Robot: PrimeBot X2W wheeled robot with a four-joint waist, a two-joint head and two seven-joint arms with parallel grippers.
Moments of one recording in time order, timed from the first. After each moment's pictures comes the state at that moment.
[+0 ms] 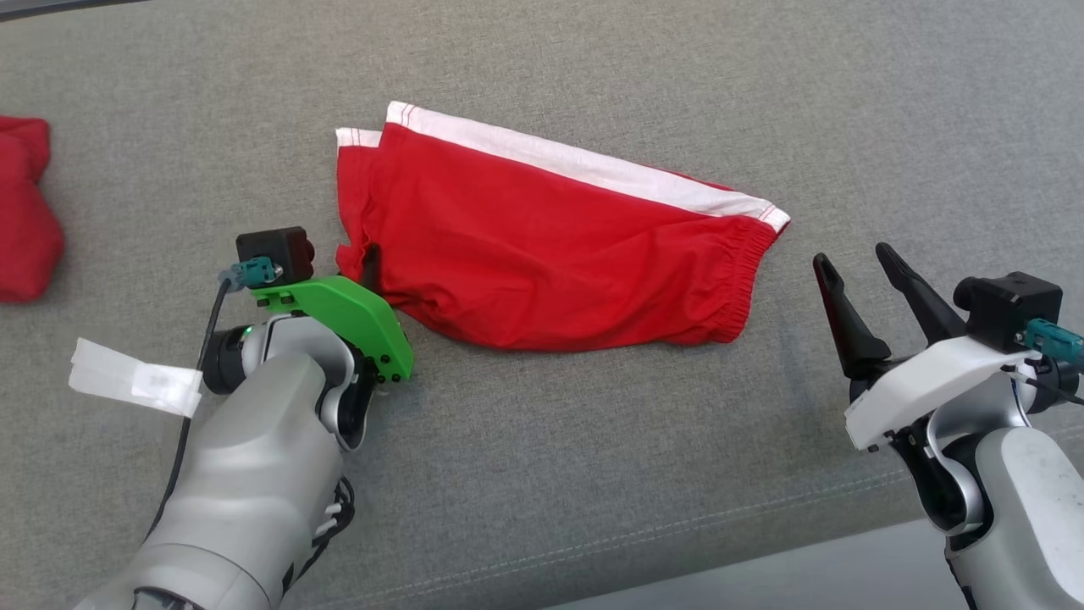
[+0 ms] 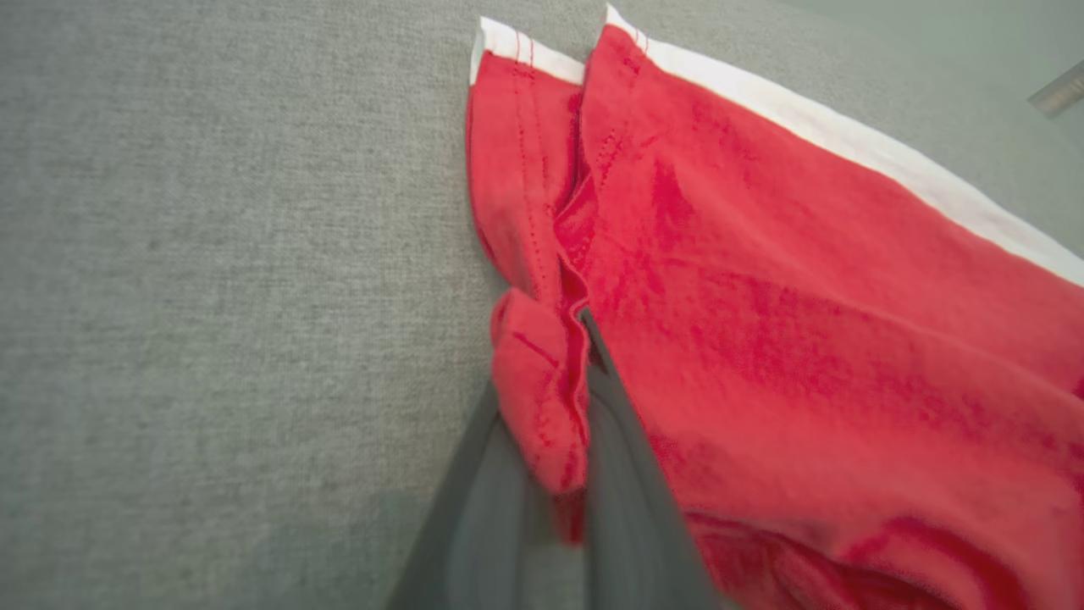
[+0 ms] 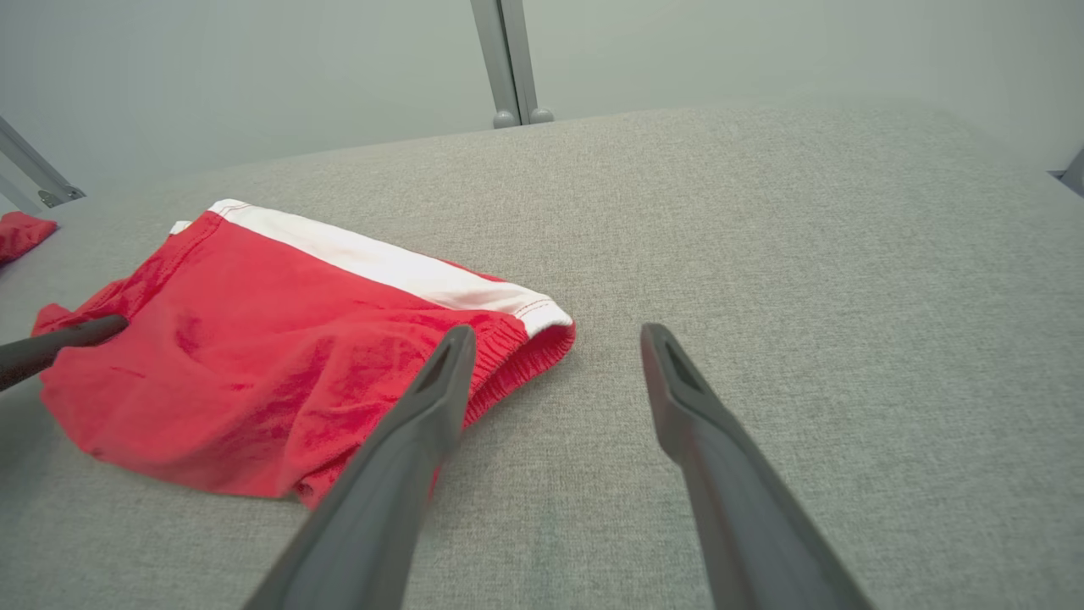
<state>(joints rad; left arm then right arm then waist) -0.88 0.10 -0.83 1.15 -1.06 -0.02 -0.21 -0.26 -0.26 0.13 0.08 0.41 0.13 0.05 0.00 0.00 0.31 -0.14</state>
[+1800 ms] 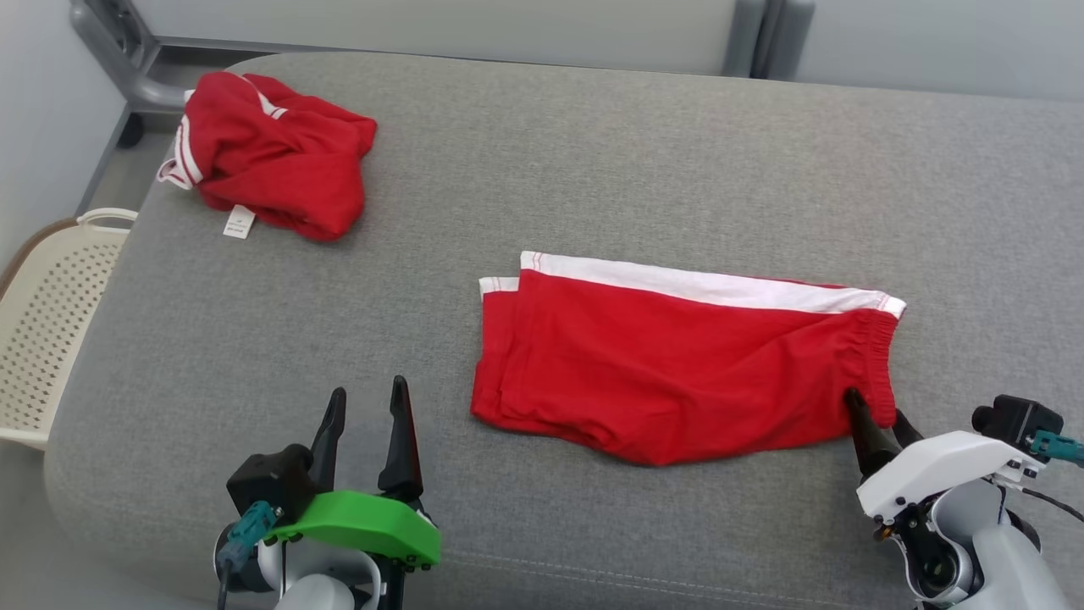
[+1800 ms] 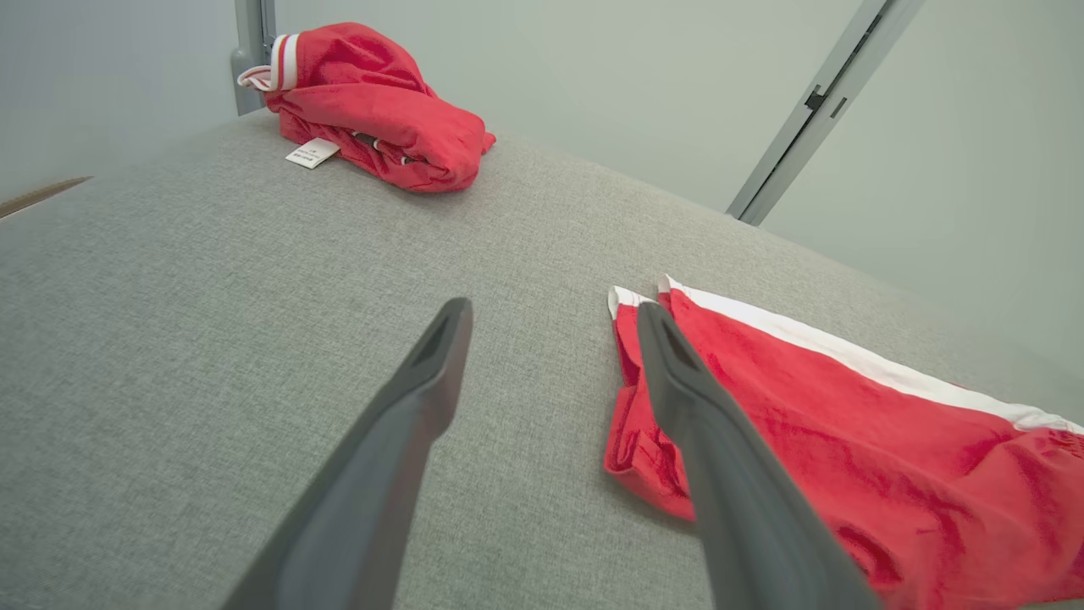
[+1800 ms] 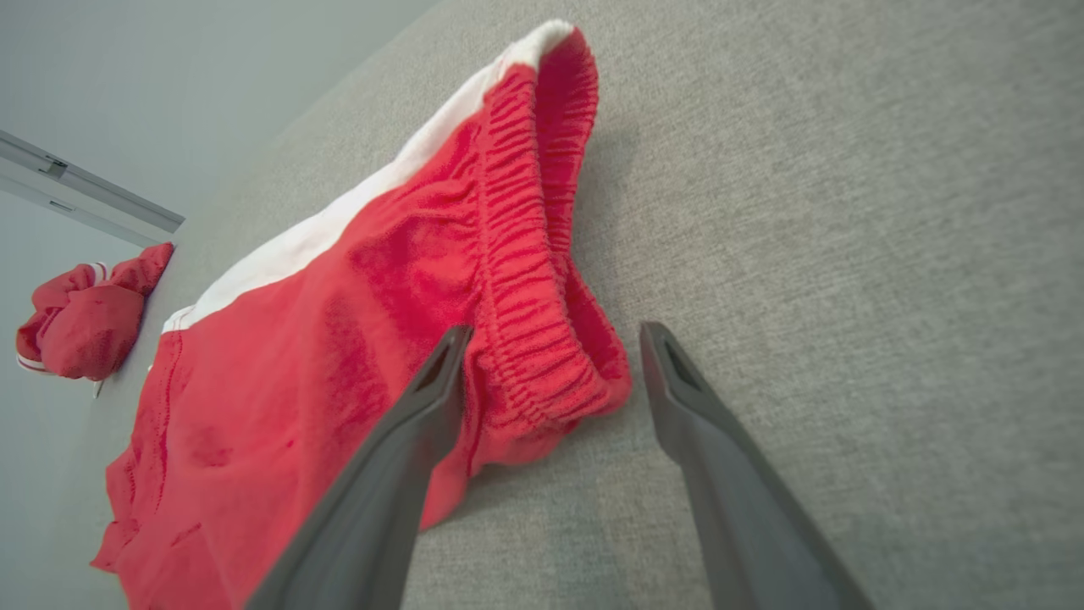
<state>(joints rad) -0.15 0.11 -0.40 0.28 -0.62 0.18 -0.26 -0.19 -0.08 -0.10 0.42 0.58 0.13 0.11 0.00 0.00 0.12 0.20</state>
